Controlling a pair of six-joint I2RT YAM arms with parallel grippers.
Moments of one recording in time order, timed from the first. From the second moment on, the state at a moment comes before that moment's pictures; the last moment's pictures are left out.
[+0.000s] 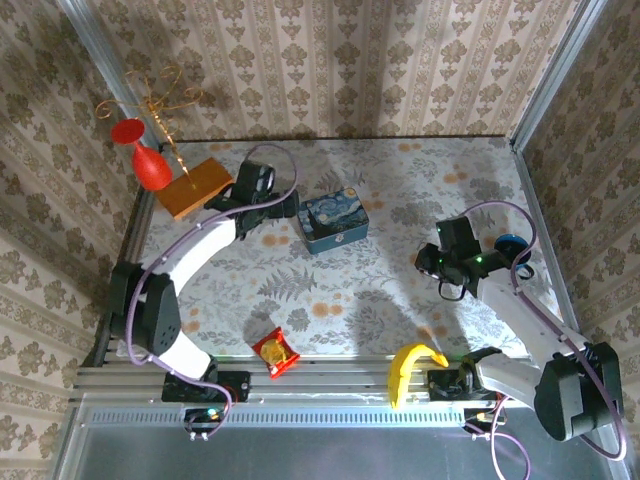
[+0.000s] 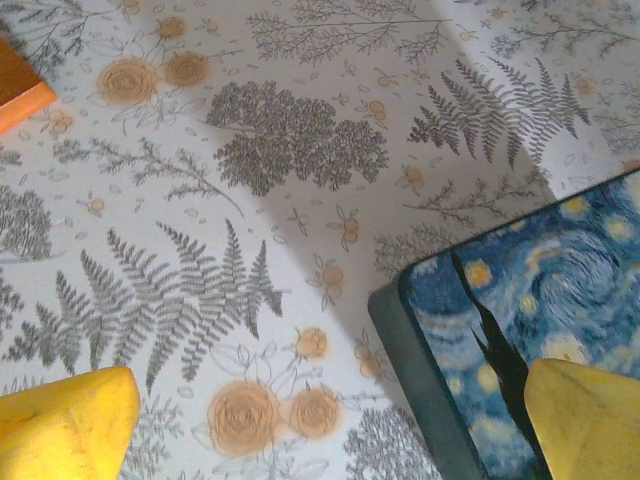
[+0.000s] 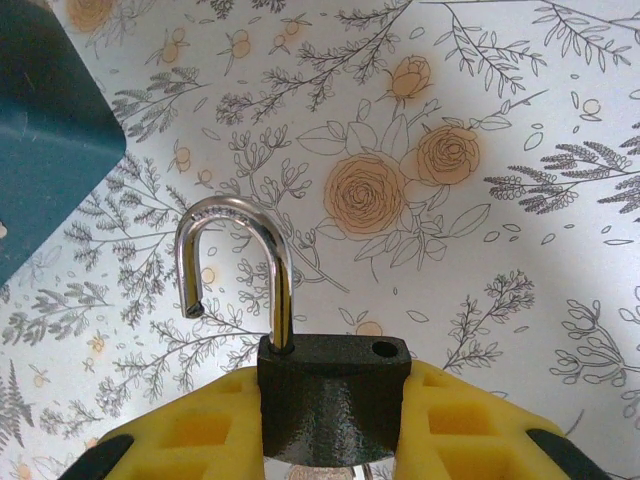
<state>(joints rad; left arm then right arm) -0.48 1.54 1.17 -0.42 -0.11 -0.36 0.26 1.10 0.72 -0.62 0.01 0.64</state>
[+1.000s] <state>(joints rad) -0.78 1.59 0.86 -0.23 -0.26 -0.38 0.33 1.75 1.17 -0.77 0.15 0.41</state>
